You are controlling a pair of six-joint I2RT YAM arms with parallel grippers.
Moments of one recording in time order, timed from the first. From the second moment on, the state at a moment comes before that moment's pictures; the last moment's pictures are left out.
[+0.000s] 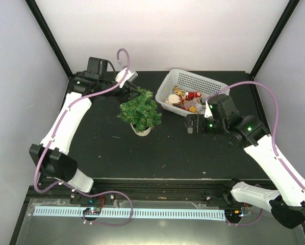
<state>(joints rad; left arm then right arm) -0.26 1.53 1.67 -0.88 0.69 0.43 0.63 1.07 1.33 -1.05 -0.04 0.53</state>
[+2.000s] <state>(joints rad) -0.52 1.44 1.63 -0.78 0.63 0.37 0.63 1.04 1.23 -1.09 0.00 0.54</state>
